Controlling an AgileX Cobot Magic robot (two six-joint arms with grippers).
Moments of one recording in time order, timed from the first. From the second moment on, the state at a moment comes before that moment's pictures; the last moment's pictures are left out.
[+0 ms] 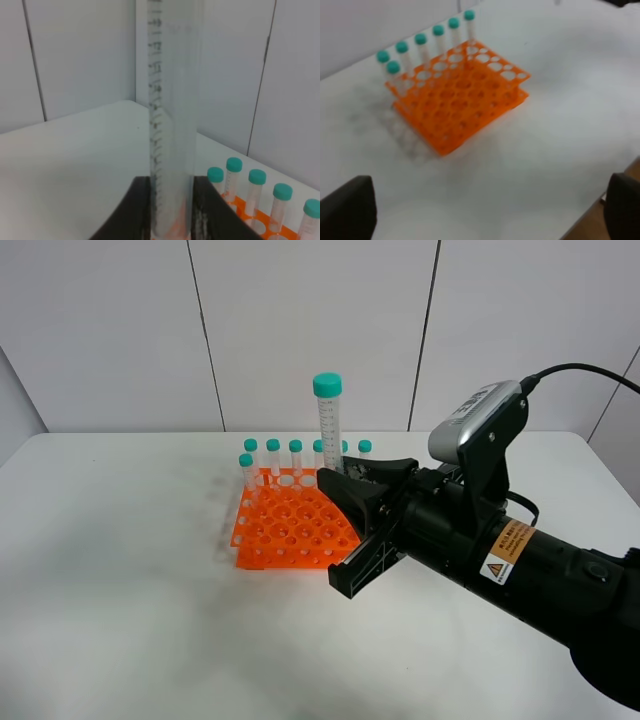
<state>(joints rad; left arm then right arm) -0.44 0.15 -0.57 -0.31 0.88 0.33 0.81 1.34 -0.42 0.04 -0.80 -0.14</state>
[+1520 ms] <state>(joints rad) -0.45 0.96 -0.86 -1.20 0.57 1.20 0.81 1.34 -0.42 0.04 -0.78 -0.14</state>
